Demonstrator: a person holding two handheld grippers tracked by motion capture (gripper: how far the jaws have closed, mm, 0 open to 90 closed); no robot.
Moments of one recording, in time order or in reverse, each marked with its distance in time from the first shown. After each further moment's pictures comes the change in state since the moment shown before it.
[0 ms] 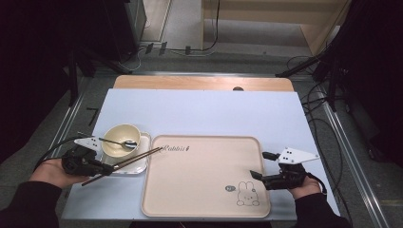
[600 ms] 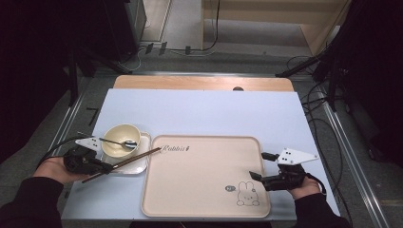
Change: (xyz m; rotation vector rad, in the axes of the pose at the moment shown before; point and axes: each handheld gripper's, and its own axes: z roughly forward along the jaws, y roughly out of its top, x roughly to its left) left arm 0.025 -0.013 0.014 -0.006 0.007 0.052; right arm 0.002 0.000 0.001 0.003 0.009 -0.006
